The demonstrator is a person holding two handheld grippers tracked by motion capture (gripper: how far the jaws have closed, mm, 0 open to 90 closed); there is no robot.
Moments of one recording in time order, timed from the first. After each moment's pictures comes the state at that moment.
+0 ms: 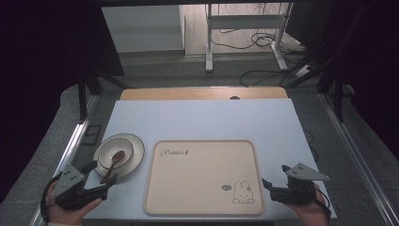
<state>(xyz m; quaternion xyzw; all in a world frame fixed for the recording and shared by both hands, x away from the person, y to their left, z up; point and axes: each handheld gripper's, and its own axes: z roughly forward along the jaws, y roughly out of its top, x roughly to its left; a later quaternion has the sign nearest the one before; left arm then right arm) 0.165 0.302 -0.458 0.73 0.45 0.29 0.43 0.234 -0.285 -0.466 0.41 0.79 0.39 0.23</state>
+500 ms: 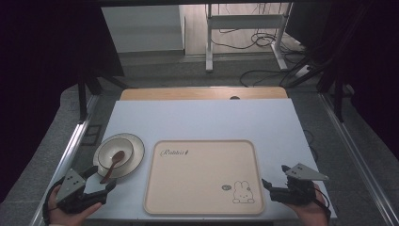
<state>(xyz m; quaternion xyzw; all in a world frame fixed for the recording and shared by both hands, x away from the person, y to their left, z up) 0.166 0.310 -0.484 0.74 0.44 0.29 0.42 0.234 -0.285 -0.467 0.40 0.80 0.39 0.23</state>
